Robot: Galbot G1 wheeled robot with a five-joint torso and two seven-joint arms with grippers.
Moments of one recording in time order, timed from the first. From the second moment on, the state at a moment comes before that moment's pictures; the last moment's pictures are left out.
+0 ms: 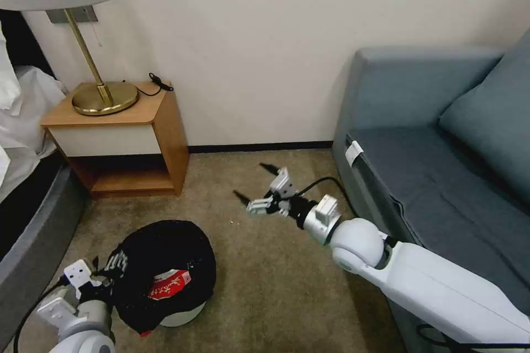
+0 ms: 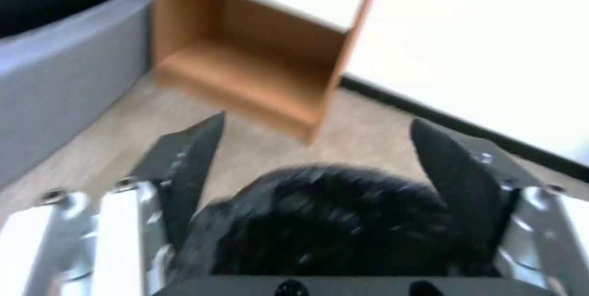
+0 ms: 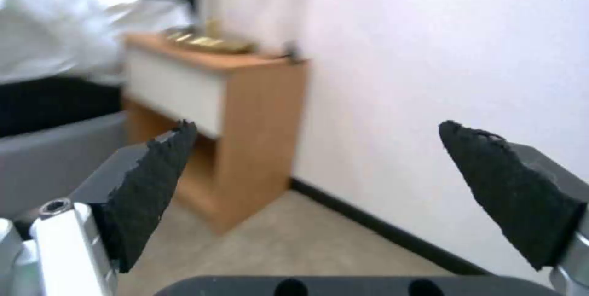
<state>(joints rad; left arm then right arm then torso) 1.65 -1.59 -0.93 -2.15 -0.43 0.24 0.06 -0.73 0.83 -0.28 2.02 0.60 -0.08 0.23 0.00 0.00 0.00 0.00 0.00</state>
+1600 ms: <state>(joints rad) 1.72 -1.47 -0.78 -2.27 -0.25 0.07 0.19 -1.57 1.35 0.32 2.31 -0.02 0.00 0.44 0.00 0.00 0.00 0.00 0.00</state>
